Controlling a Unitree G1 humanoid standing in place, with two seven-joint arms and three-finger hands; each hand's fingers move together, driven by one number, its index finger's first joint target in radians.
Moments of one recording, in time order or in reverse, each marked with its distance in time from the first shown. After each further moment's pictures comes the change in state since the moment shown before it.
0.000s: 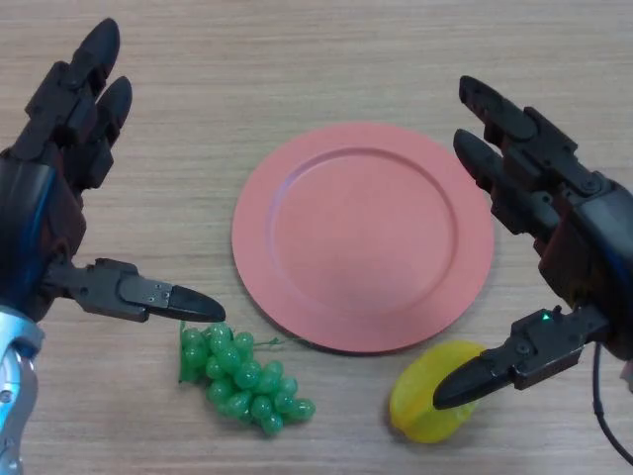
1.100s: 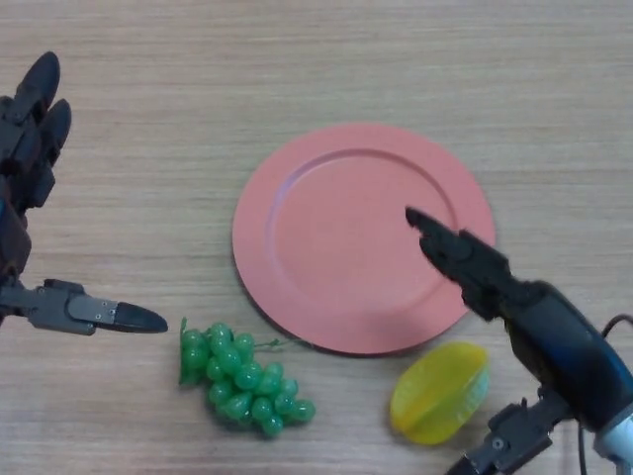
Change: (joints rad) left arm 0.018 0.028 0.092 0.320 0.055 -0.339 -0.066; right arm 0.179 -0.002 0.063 0.339 -0.206 -0.480 0.147
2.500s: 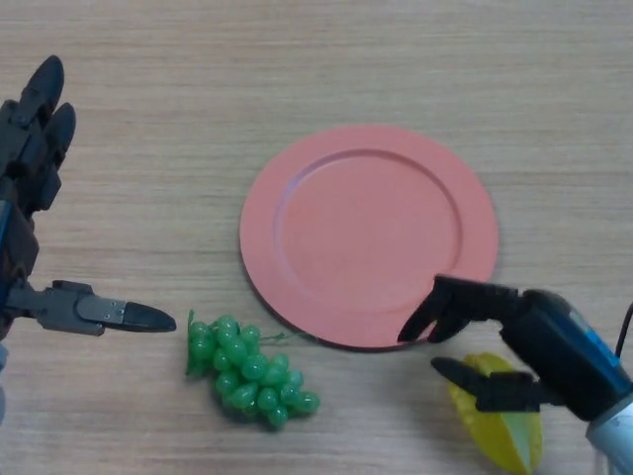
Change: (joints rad) left arm 0.007 -0.005 -0.026 -0.036 0.000 0.000 0.041; right arm -0.079 -0.018 -0.046 0.220 -0.222 -0.340 -0.130
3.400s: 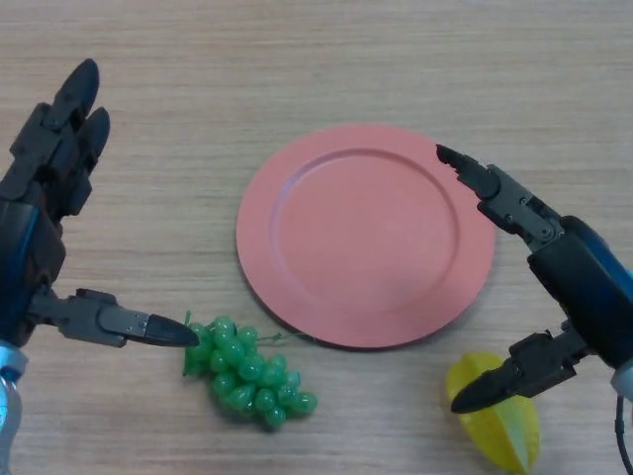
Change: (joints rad) left arm 0.025 -0.027 -0.031 -0.107 -0.005 0.101 -0.035; right arm -0.057 0.008 -0.002 -0.286 -0.048 0.405 0.040
